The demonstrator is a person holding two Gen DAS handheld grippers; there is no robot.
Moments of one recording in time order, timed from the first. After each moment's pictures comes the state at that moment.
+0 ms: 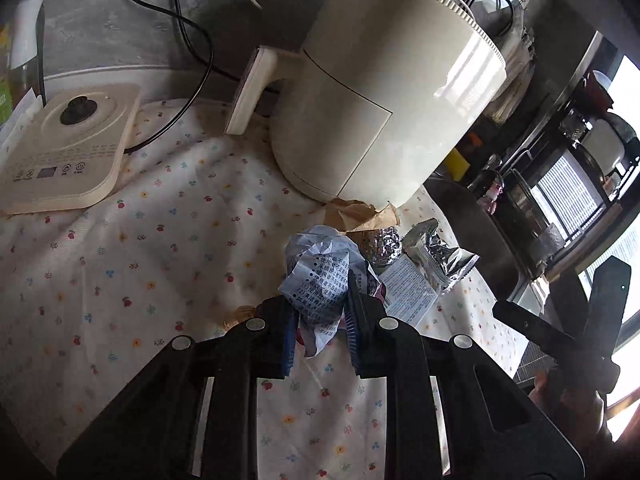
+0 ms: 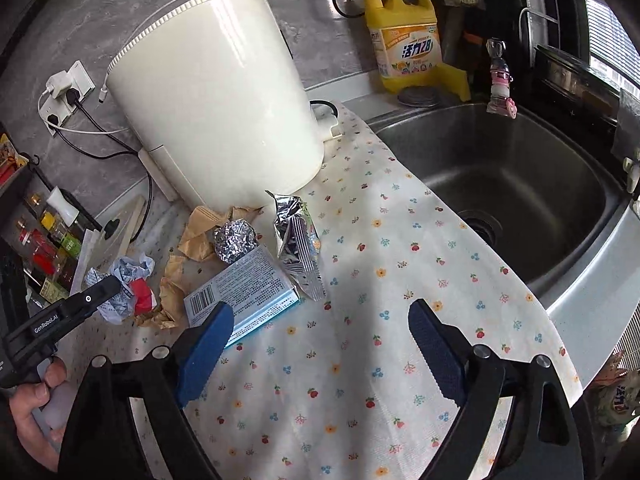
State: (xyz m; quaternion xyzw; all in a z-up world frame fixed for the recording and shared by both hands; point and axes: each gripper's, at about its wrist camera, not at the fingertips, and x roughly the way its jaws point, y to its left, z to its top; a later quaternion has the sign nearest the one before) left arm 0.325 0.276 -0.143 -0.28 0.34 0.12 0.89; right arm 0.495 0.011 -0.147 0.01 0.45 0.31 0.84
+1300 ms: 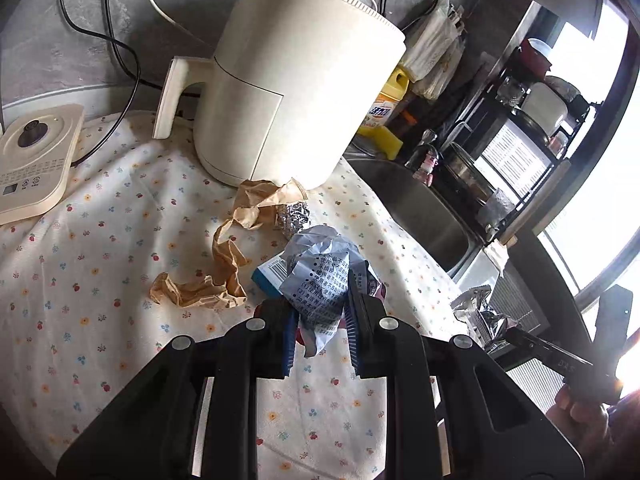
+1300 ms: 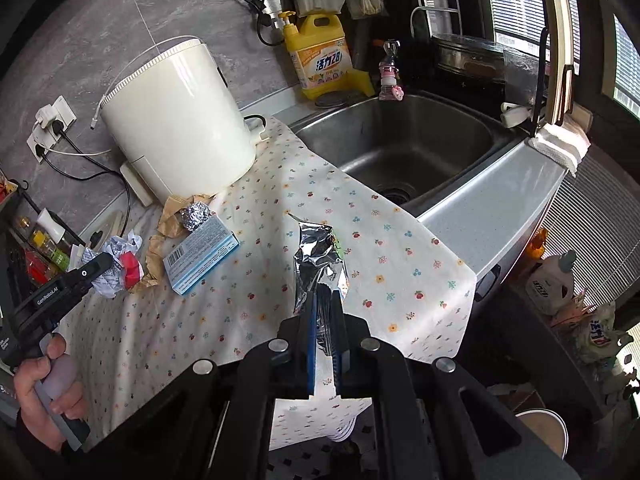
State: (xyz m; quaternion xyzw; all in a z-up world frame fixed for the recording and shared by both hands) left arm 0.317 0.211 -0.122 -0.24 0.33 0.01 0.91; right arm 0.398 -0.123 -0.122 0.04 0.43 0.20 0.88
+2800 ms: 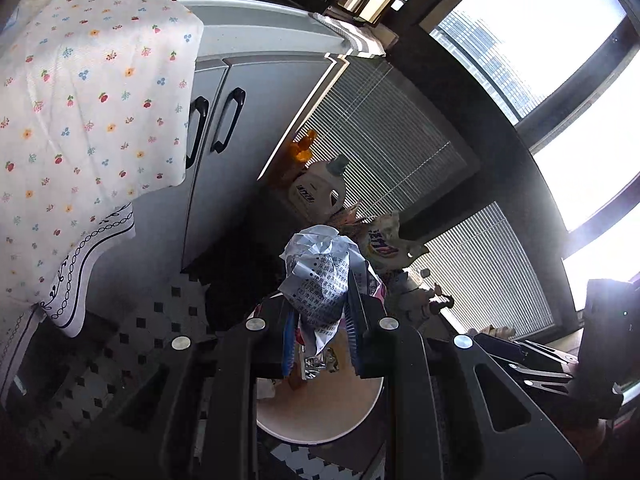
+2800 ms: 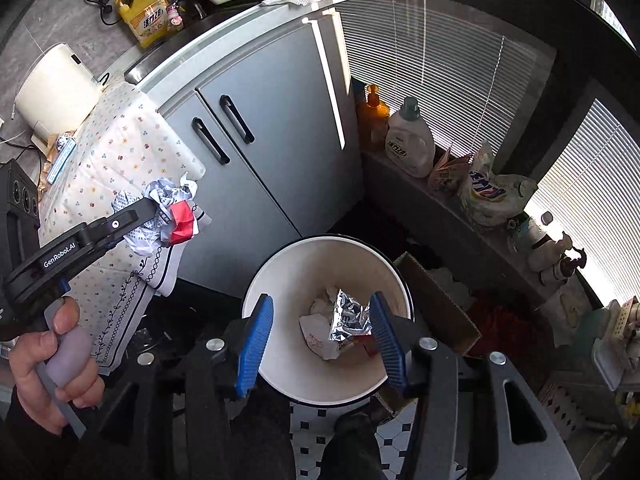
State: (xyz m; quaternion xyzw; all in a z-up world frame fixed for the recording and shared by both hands) left arm 0.302 -0.207 -0.261 -0.21 0.46 -0.16 0.84; right arm 0.271 -0.476 -0.245 0.06 0.56 0.07 0.83
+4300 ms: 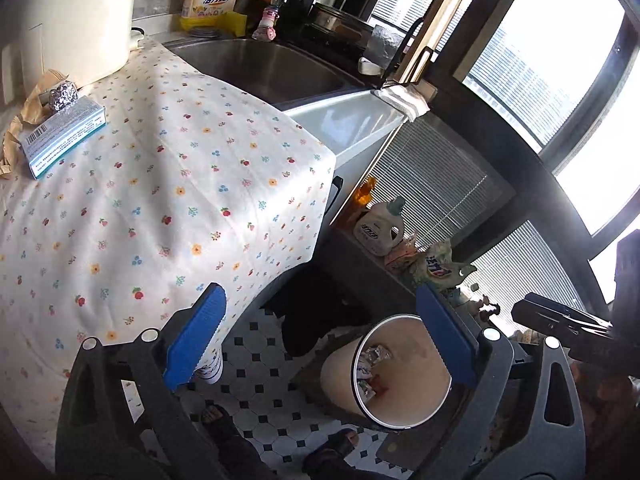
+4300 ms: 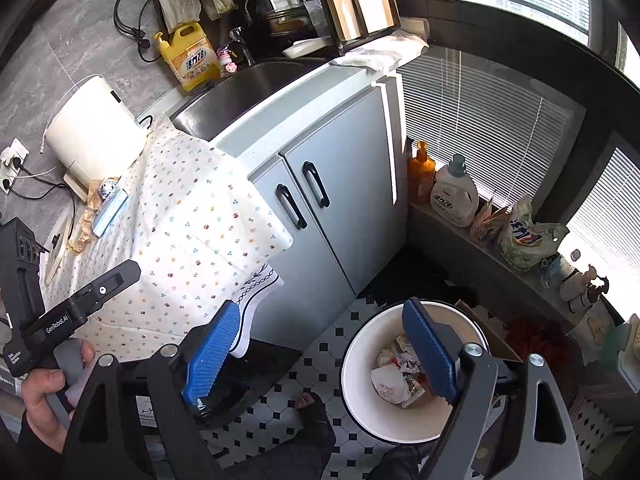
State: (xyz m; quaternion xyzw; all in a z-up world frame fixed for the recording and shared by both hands) left arm 0.298 -0.054 -0.168 -0.14 0.43 -0.10 0.89; right arm 0.303 -0.341 -0.155 0.09 0.48 0.10 0.87
